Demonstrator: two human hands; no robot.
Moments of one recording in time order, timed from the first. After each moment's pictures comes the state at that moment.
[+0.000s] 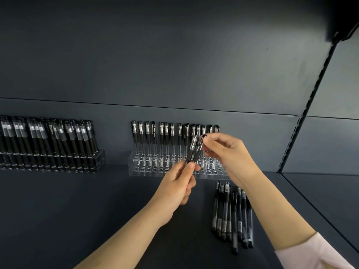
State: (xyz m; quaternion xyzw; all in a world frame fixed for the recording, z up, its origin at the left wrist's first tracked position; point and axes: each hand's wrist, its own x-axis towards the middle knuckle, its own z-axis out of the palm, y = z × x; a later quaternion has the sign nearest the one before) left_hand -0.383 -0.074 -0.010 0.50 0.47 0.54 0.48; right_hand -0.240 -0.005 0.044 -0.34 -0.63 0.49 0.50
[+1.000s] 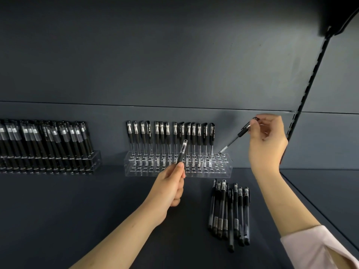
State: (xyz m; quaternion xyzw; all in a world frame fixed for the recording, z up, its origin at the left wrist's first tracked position) left_hand -0.389 -0.067 -0.015 0.42 0.49 0.54 0.54; right_hand -0.191 0.018 0.048 -0.44 -0.53 0.10 0.72
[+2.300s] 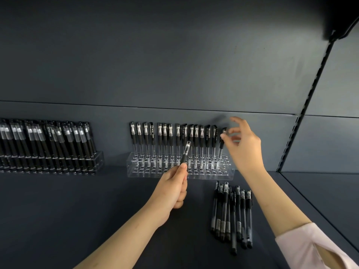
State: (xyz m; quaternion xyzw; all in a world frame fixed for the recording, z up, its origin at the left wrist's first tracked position) left_hand -0.386 -0.071 -0.009 0.44 0.52 0.52 0.52; right_hand -0.212 0.034 0.037 -0.49 -0.69 0.11 0.53
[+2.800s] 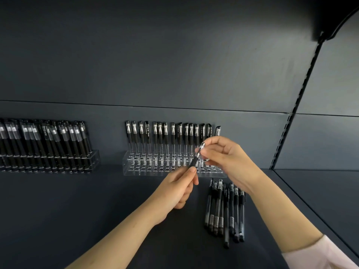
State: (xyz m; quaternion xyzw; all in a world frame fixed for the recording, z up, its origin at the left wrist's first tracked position) left_hand -0.378 -0.079 -0.008 0.55 0.47 0.45 0.52; right_hand -0.215 -0.015 0.040 -0.33 -0.65 0.52 0.44
